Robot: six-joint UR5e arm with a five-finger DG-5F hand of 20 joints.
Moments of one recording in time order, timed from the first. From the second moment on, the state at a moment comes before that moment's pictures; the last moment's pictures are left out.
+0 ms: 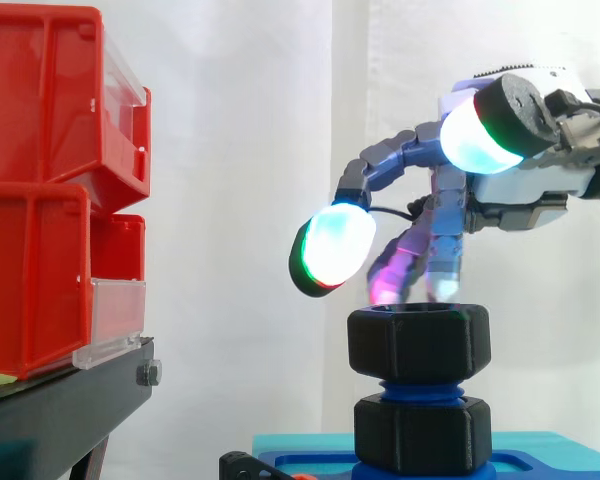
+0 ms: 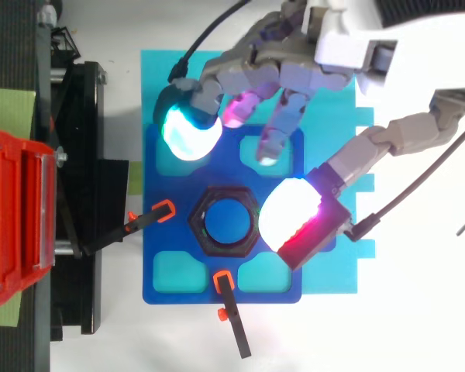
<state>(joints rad) -0.01 -2.19 -1.13 -2.96 -1.73 -0.92</state>
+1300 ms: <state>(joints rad) 0.01 -2.20 -1.21 -2.87 -1.71 -0.90</state>
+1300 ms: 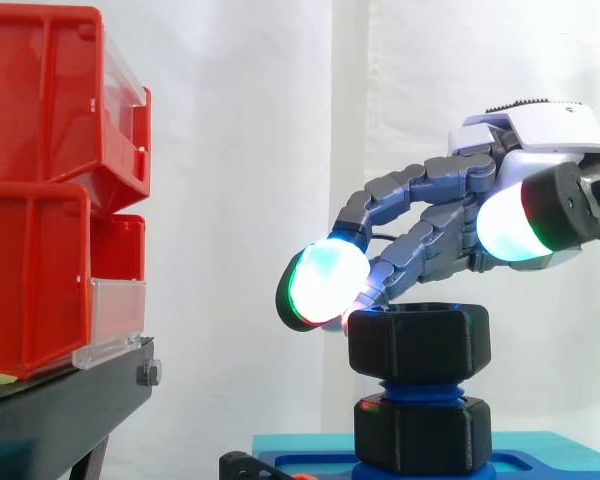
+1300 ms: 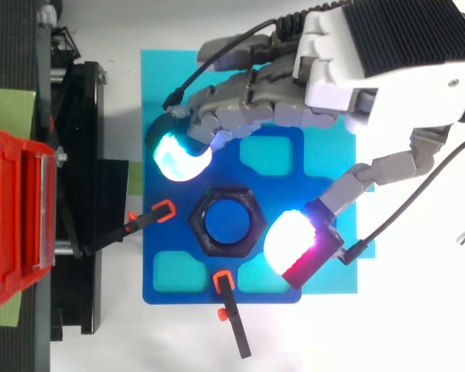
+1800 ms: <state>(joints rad) 0.01 -2.20 -1.21 -2.88 -1.71 -0.90</state>
